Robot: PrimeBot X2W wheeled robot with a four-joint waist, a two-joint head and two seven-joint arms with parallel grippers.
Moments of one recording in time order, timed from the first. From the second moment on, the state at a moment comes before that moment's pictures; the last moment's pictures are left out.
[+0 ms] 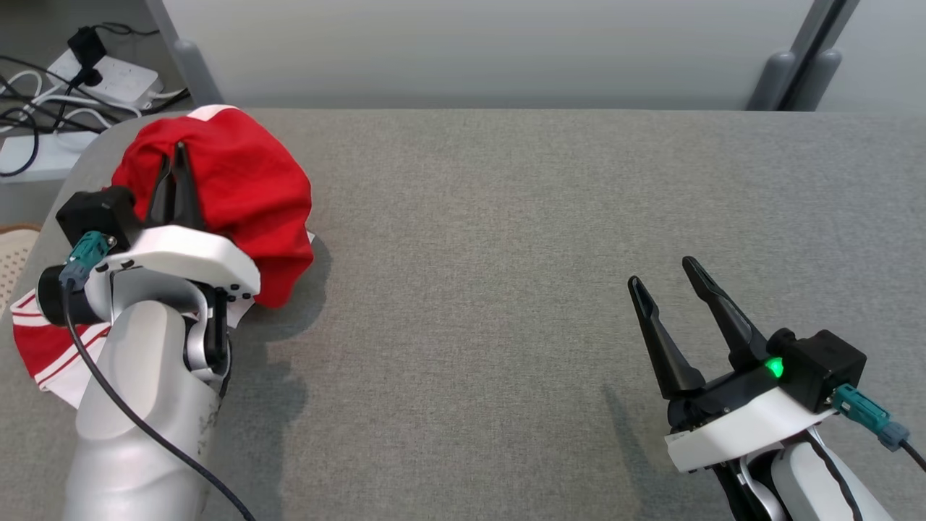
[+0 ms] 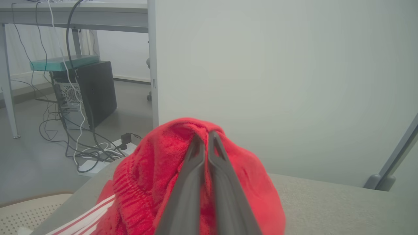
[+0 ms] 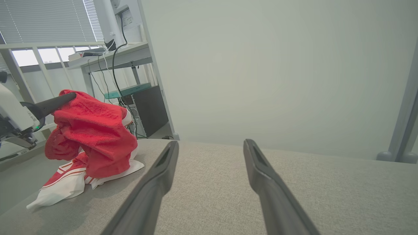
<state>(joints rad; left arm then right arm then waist) -0.64 0.11 -0.03 0.68 -0.31 0.09 -0.25 -0.23 -0.19 0.35 0.11 0.40 0.12 -0.25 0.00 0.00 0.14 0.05</state>
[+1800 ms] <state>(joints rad) -0.54 0.08 -0.47 0.66 -0.56 0.12 -0.21 -0.18 -0.16 0.33 0.11 0.40 0.12 -0.25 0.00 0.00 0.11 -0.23</state>
